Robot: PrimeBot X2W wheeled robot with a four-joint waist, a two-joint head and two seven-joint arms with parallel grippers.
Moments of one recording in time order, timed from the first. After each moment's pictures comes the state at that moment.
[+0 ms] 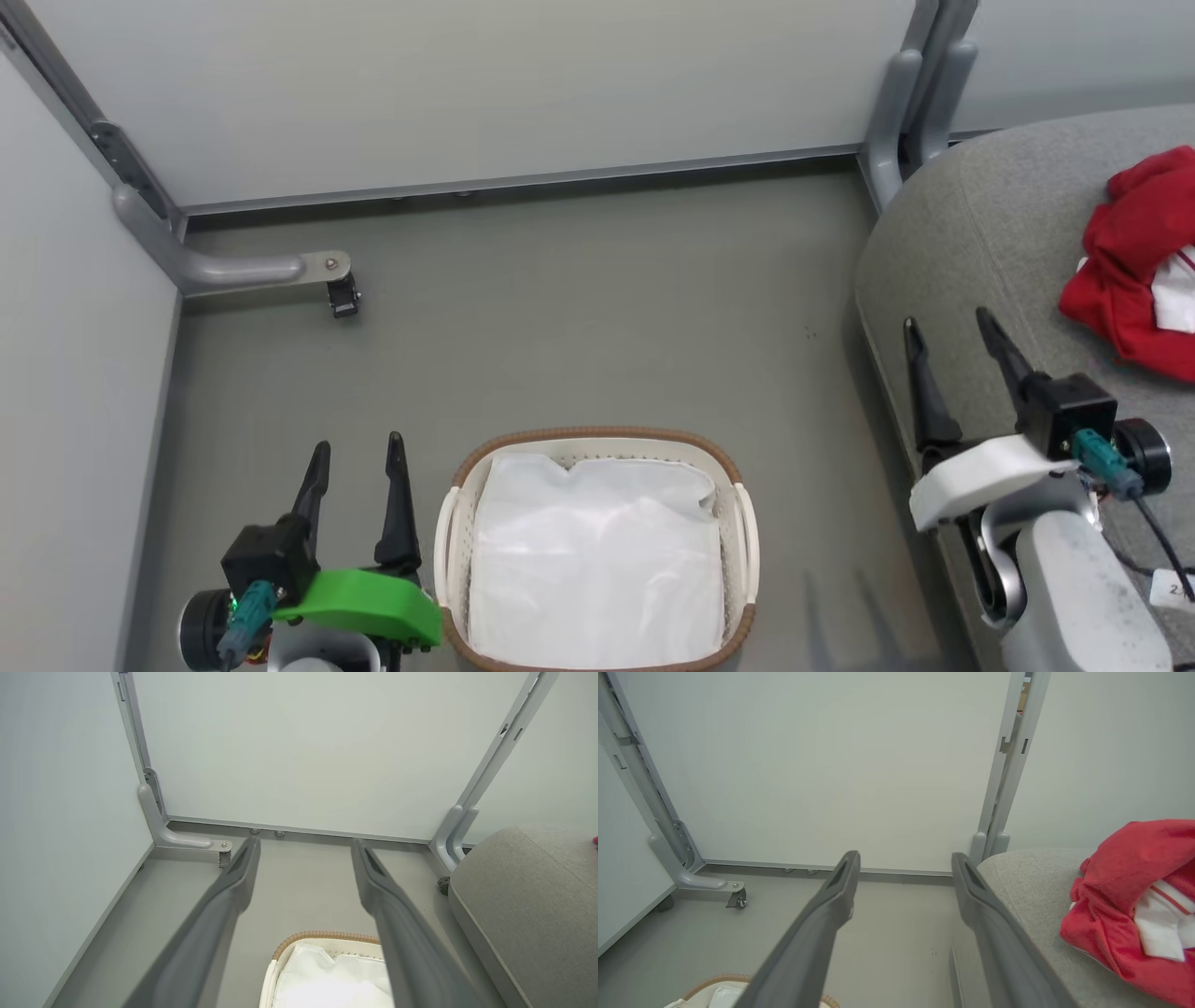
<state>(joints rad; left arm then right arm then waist) -0.08 0.09 -0.23 0.27 -0.36 0.06 -0.26 -0.30 -0.09 -0.01 0.36 0.09 0.13 -0.26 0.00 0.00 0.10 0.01</state>
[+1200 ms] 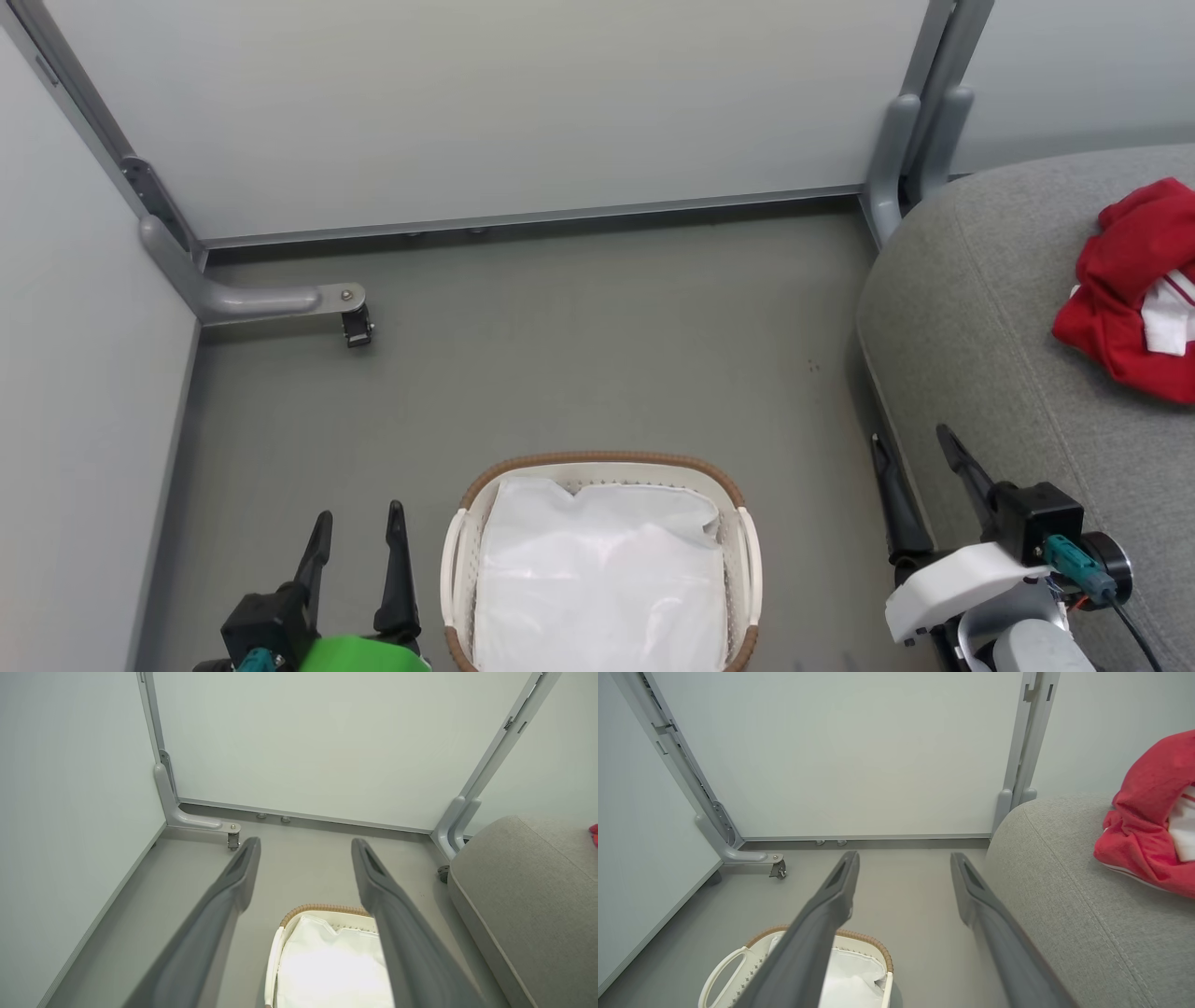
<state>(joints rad) 0.05 0.05 -0.17 0.24 -0.32 0.00 -0.26 -0.09 -0.05 0.04 0.30 0.16 0.13 -0.26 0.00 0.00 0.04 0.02</state>
